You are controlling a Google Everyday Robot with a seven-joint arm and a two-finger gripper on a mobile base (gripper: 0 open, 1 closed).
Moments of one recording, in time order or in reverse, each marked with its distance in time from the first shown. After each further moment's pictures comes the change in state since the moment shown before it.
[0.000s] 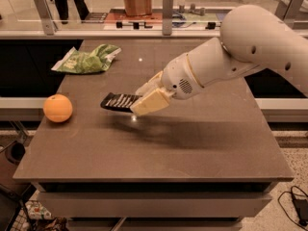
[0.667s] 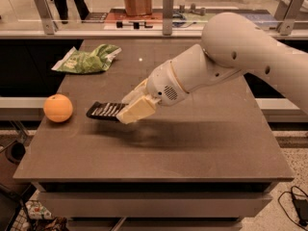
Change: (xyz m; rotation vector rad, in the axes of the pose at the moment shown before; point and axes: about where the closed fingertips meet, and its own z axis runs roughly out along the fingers) arm -0.007 0.020 0.031 -0.069 0.007 -0.009
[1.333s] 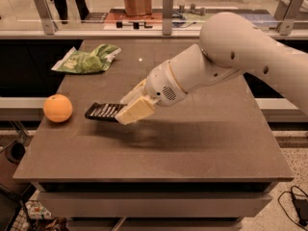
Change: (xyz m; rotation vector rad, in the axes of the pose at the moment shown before) arm -0.002 0.002 0.002 -0.004 0.002 -0.005
